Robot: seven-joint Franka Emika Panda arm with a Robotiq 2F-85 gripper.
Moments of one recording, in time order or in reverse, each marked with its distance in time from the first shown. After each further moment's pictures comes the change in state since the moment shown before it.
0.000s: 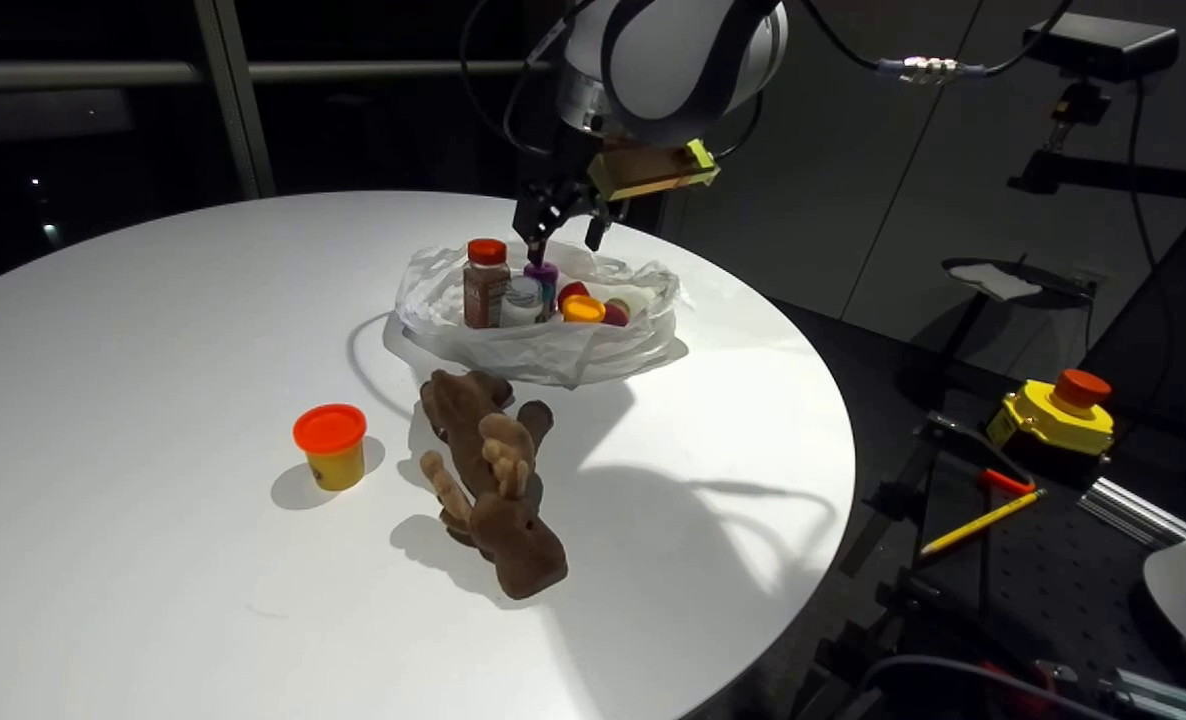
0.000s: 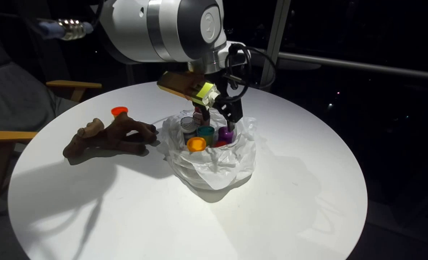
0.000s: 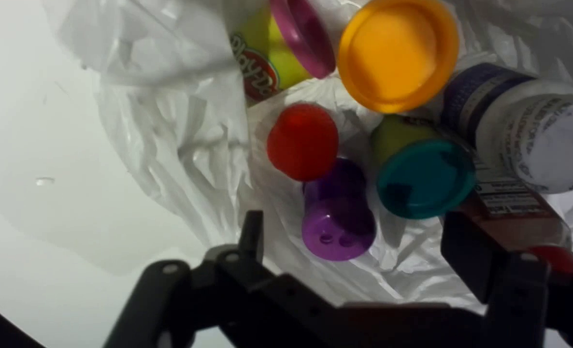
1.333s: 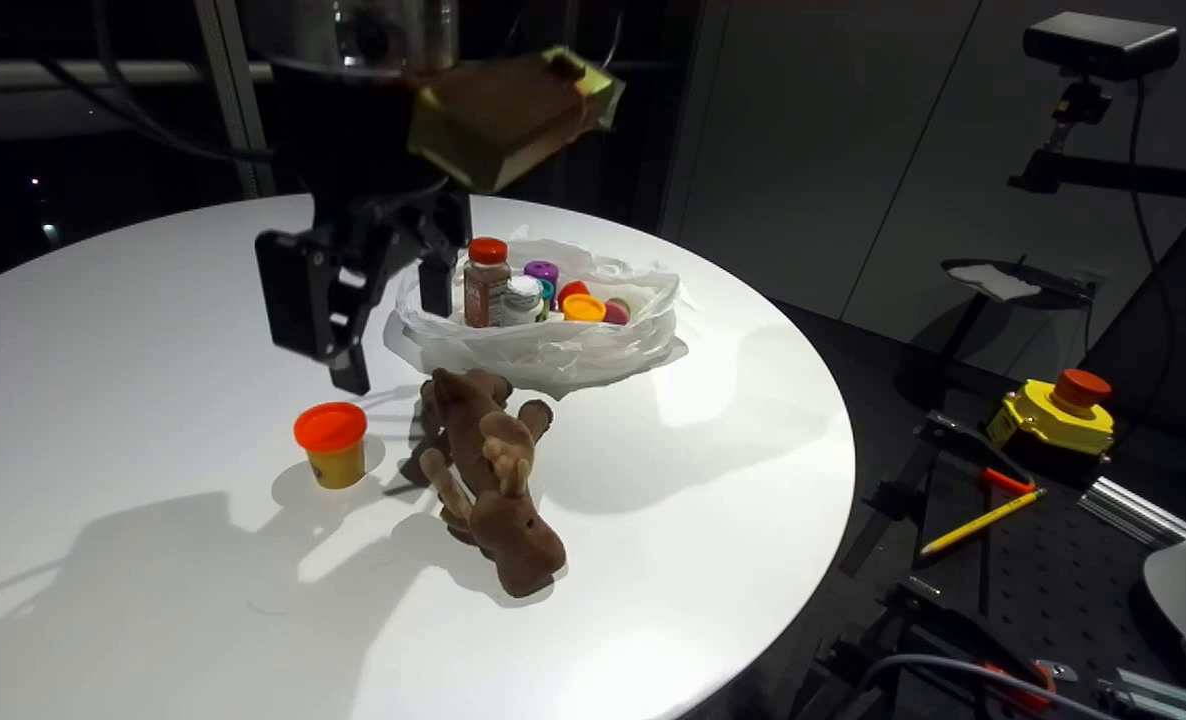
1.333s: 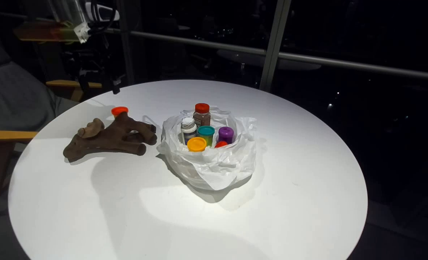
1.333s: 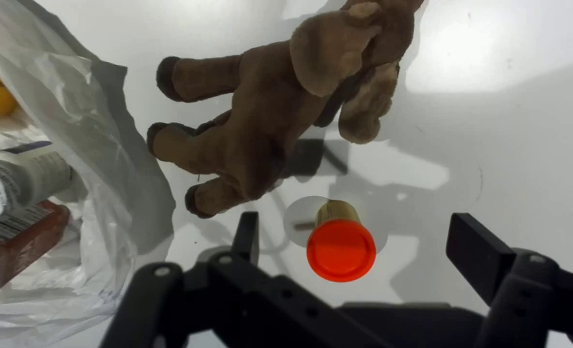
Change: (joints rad) arm 0.197 -0.093 0.336 0.084 -0.116 -0.422 -0.004
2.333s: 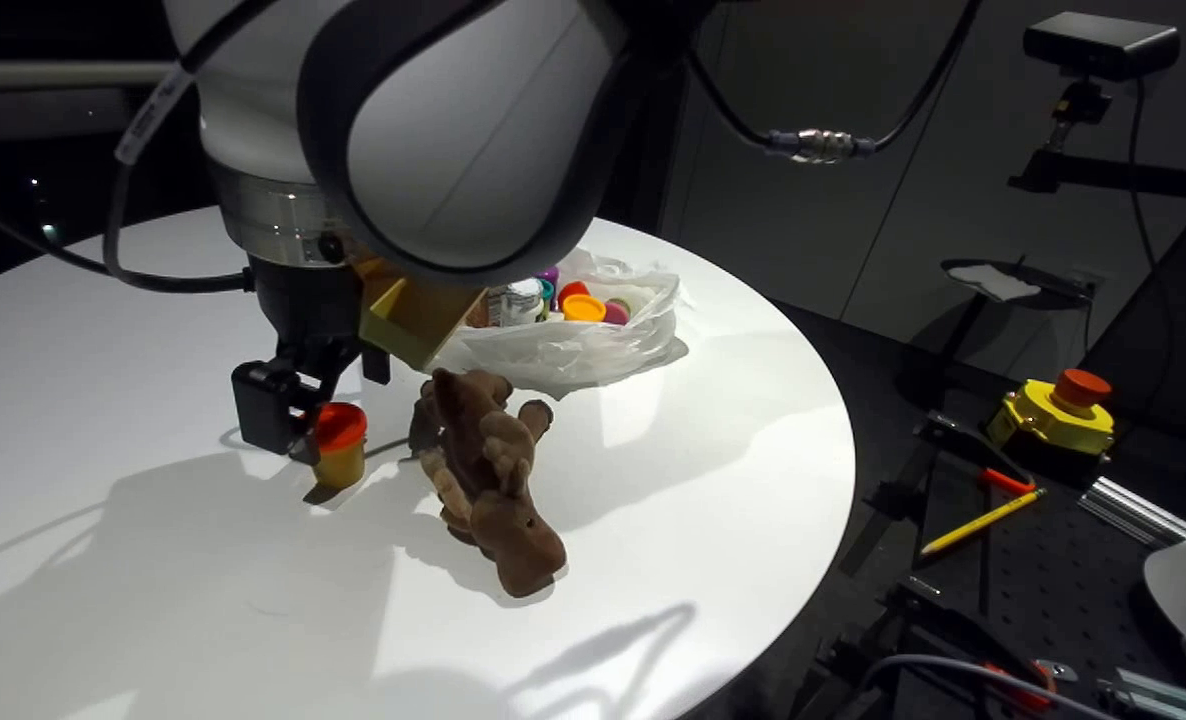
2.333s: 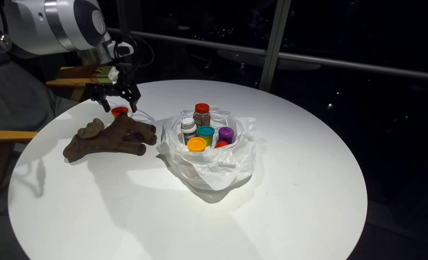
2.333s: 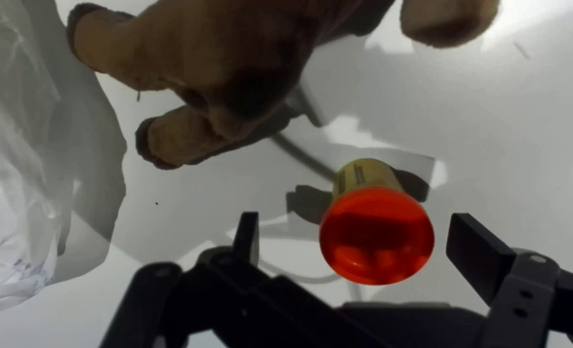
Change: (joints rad) arm 0.094 0.259 -0.130 0.159 -0.056 0.209 -0.031
